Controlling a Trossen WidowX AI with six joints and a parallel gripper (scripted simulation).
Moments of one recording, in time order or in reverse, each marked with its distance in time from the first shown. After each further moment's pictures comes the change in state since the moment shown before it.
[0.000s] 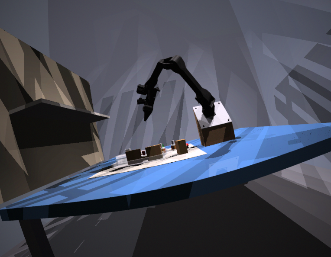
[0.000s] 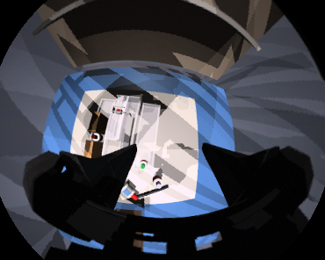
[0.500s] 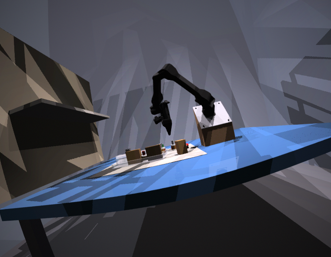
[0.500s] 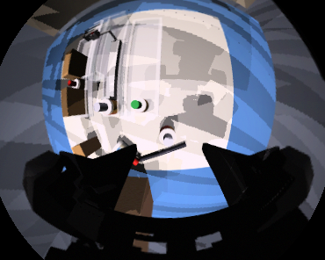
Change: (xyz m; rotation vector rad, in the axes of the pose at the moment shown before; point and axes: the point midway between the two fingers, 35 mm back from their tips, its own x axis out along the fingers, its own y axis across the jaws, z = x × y) arm 0.058 0.012 -0.163 0.099 0.460 0.192
